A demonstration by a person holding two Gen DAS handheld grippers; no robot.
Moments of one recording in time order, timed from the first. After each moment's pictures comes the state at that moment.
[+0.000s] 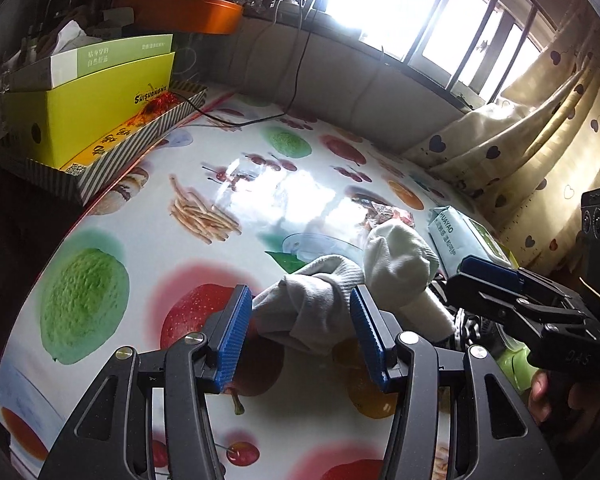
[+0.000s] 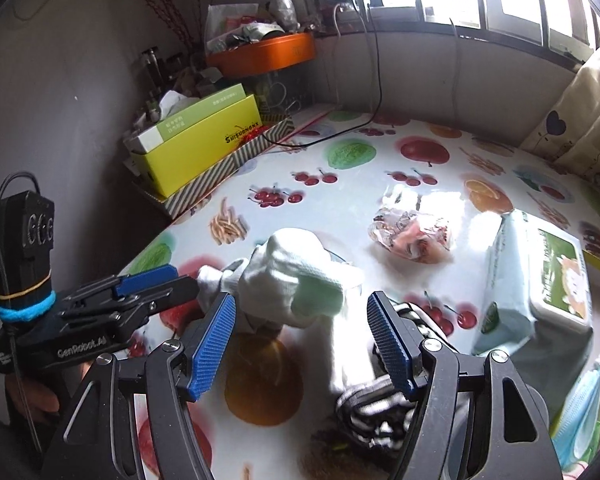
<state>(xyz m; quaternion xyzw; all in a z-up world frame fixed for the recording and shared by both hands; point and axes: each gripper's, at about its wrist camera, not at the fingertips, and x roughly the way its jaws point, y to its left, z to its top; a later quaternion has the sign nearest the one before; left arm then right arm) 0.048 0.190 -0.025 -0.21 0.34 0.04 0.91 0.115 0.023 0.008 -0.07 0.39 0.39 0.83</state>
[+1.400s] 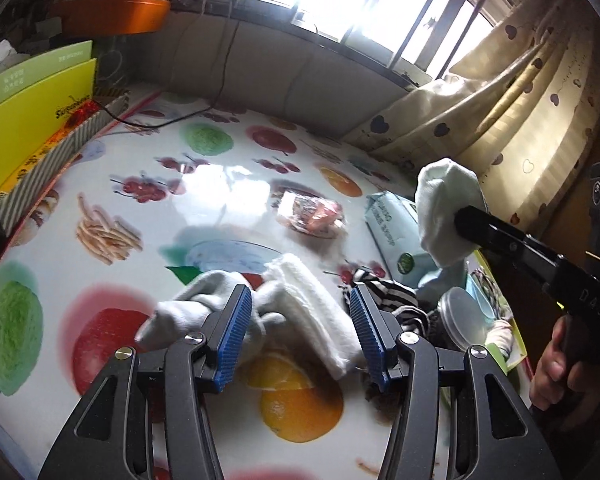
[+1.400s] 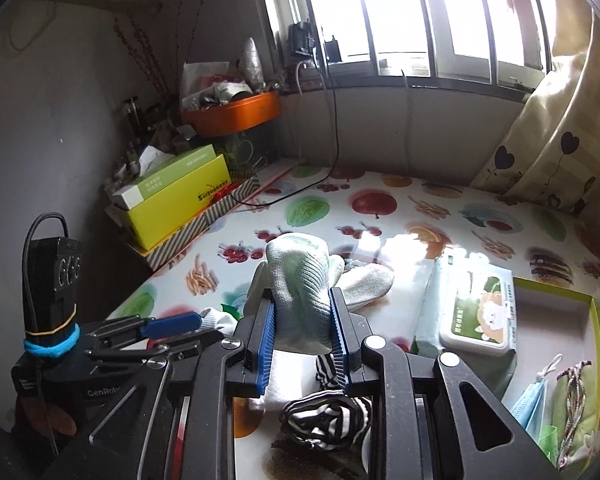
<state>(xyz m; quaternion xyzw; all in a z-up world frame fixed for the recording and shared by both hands) 0.086 0.138 -0.013 -0.20 0.35 -0.07 0.91 0.113 -0.033 0.056 -0.04 0.31 0.35 0.88</state>
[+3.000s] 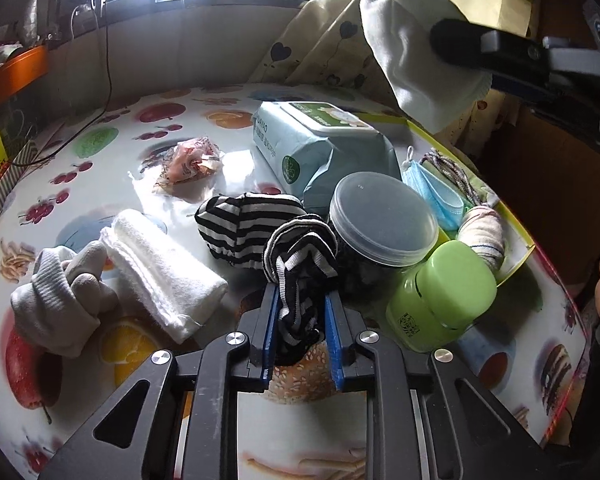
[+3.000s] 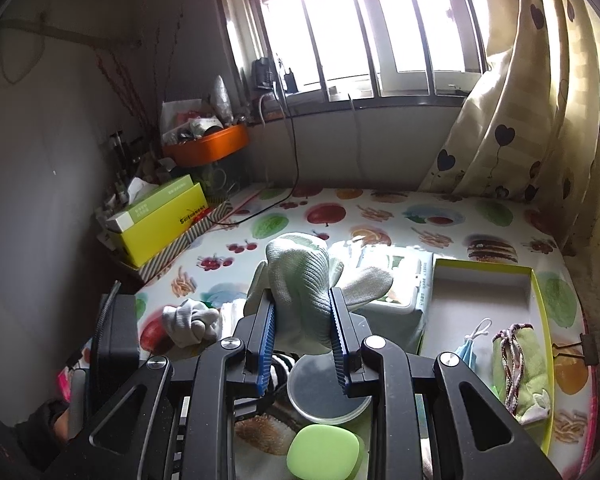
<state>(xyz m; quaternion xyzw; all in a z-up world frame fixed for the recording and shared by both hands) 0.081 0.016 -0.026 -0.03 0.40 -0.13 0.91 0.080 -0.123 0.072 0.00 0.28 0.32 0.90</state>
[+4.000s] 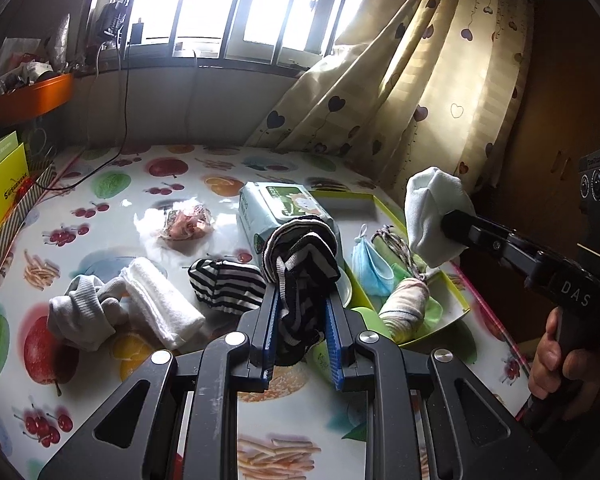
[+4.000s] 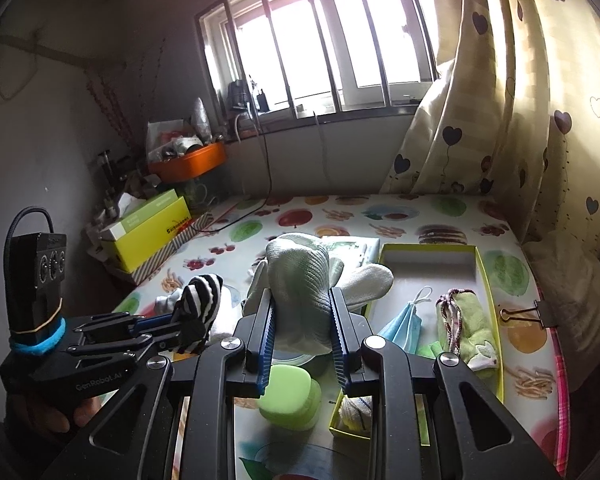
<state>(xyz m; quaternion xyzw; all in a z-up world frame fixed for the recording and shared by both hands) 0.041 0.005 0.042 -0.08 0.32 -0.13 0.94 0.035 -0.188 0.075 0.02 0.26 0.28 0.92</state>
